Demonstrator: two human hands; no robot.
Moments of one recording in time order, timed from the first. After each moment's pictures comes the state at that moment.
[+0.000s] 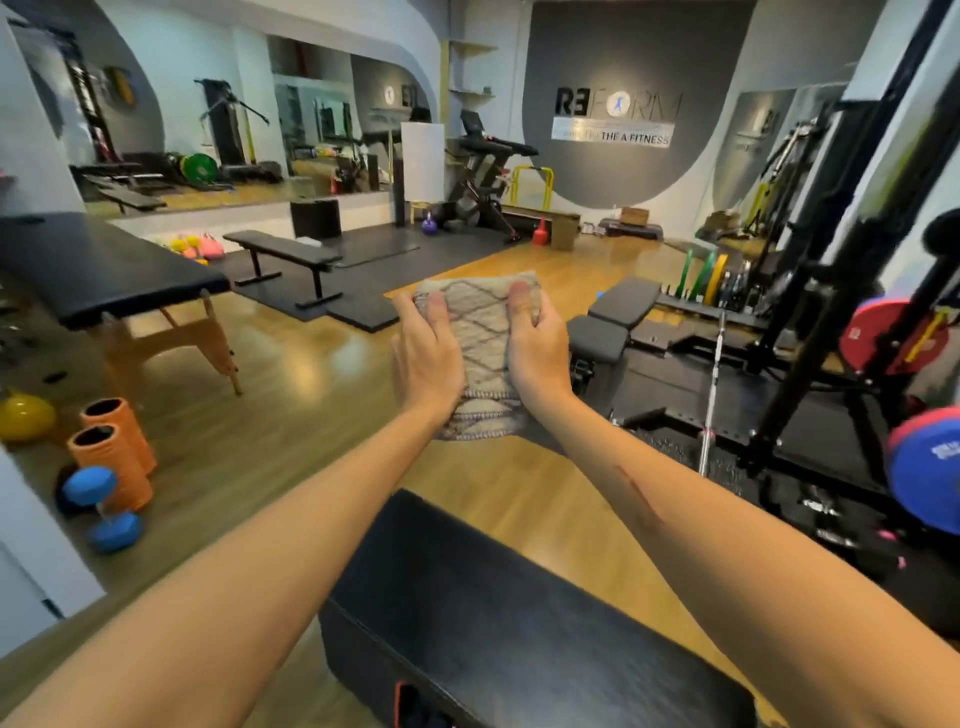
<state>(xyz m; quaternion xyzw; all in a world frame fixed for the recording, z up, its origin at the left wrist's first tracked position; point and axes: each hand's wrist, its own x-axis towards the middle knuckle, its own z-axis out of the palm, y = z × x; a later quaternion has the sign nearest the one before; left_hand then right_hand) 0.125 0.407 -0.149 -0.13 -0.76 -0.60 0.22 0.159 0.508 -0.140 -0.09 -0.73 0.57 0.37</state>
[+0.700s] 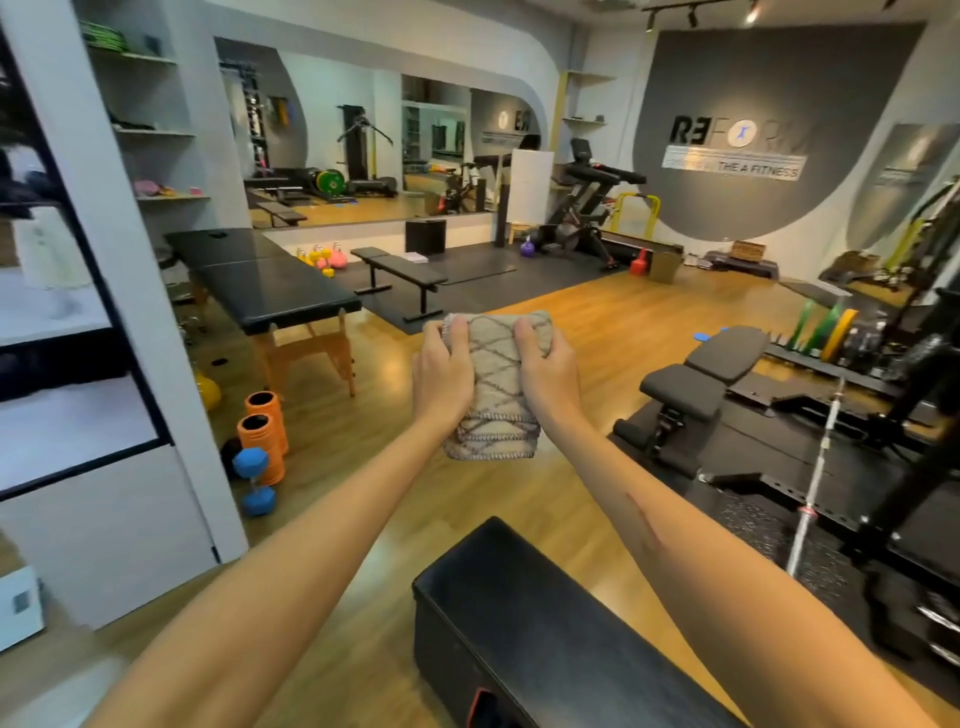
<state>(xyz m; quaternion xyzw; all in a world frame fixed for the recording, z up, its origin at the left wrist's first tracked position) 0.108 0.245 -0.022 -0.07 -0.78 -0.60 0.19 0.129 0.365 -0.023 -0.06 -0.77 0.57 0.29</state>
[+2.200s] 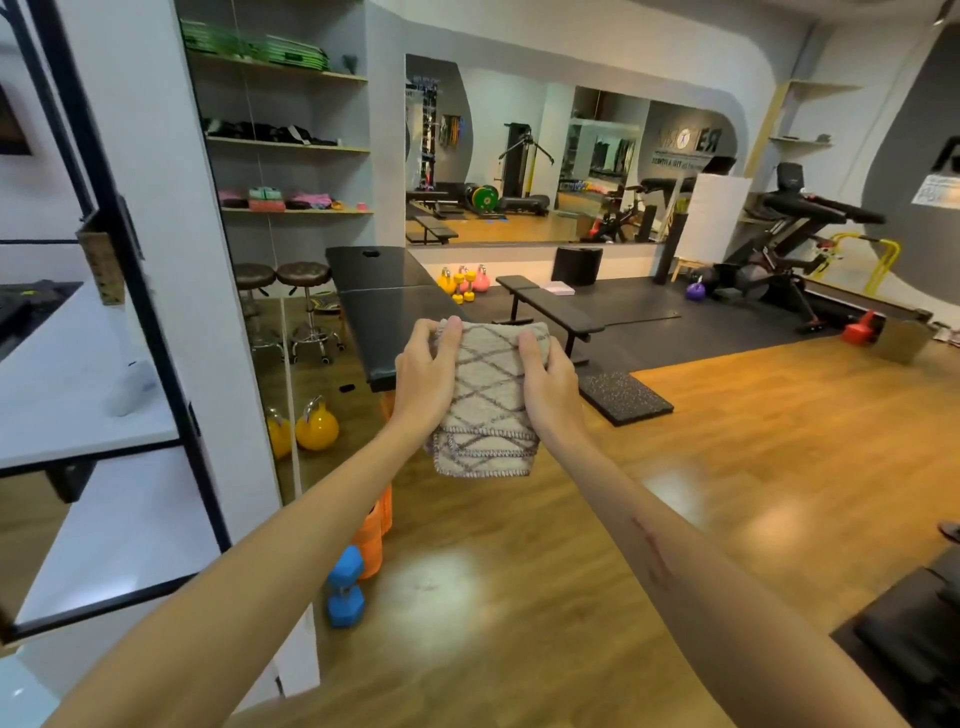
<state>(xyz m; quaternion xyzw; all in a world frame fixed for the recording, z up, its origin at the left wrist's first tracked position) -0.493 0.002 -0.018 -0.01 -0.77 -0.58 0.26 -0.507 0.144 -0.026 0.10 -0.77 0.60 0.16</state>
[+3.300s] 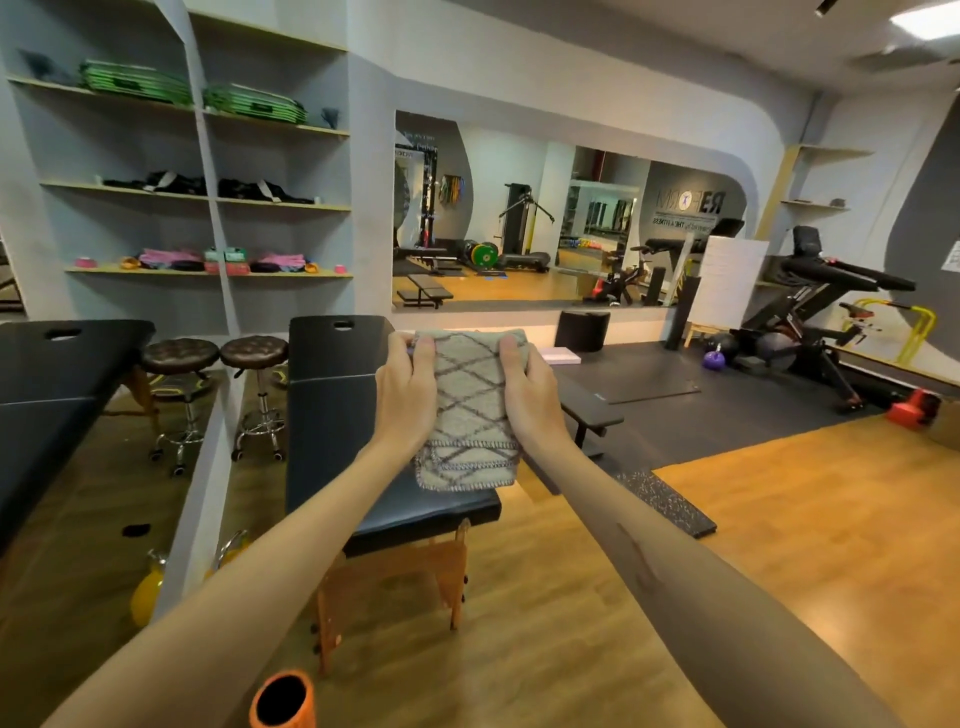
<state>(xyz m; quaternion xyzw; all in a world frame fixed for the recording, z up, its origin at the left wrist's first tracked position) -1.064 -0.015 0.012 -0.03 -0.73 -0.58 0.35 -1.099 0.118 0.011 0.14 -0.76 0.62 0.16</state>
